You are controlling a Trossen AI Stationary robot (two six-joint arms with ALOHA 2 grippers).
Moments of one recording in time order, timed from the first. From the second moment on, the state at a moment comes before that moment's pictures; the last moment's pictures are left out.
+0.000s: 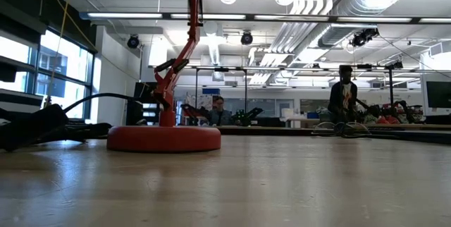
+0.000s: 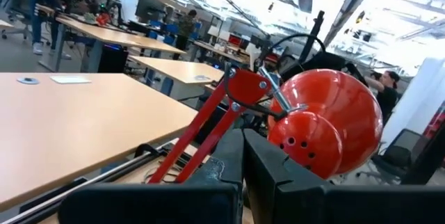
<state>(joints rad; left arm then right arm) -0.45 0.75 0.97 -0.03 -0.88 -0.23 0.11 1.09 1.15 0.03 0.10 0.97</state>
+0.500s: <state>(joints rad) -0.45 0.75 0.97 -0.03 -0.88 -0.34 0.11 1.12 1.15 0.09 0.03 0.71</state>
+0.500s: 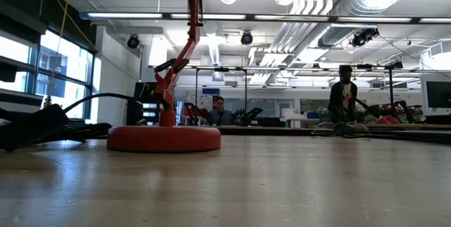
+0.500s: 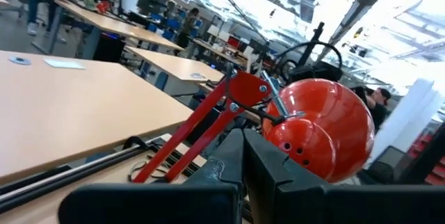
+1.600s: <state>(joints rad) -0.45 0.78 0.97 -0.04 -0.99 -0.36 0.12 1.22 1.15 0.21 0.03 0.85</state>
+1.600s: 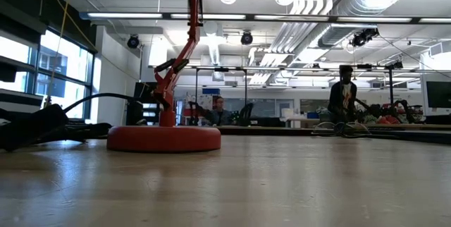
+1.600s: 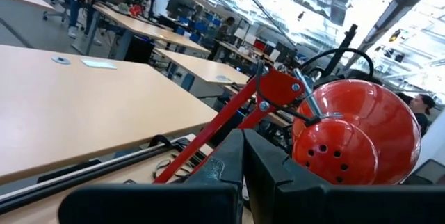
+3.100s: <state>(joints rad) -0.45 0.84 0.97 -0.03 -0.90 -0.44 0.15 1.38 1.24 0.27 0.13 0.92</state>
